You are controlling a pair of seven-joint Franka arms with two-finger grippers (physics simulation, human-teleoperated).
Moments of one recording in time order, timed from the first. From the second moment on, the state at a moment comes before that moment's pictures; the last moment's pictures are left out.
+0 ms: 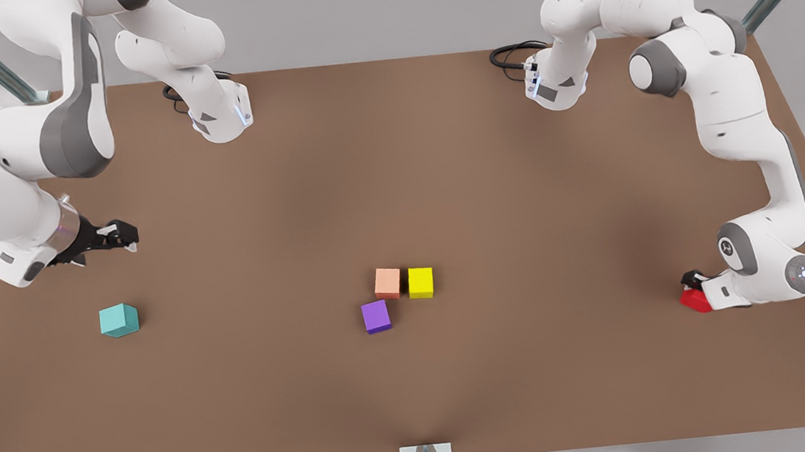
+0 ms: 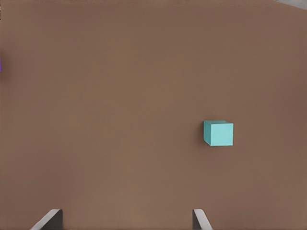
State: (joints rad) left arm 0.24 0.90 0.04 -1.29 0.00 2.05 0.84; right arm 0.07 0.20 -0.04 -1.40 -0.06 1.50 -0.21
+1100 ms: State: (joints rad) left arm -0.08 1.08 -0.63 -1.11 -0.91 2.04 0.02; right arm 0.22 0.78 0.02 -1.37 1.32 1.85 -1.35
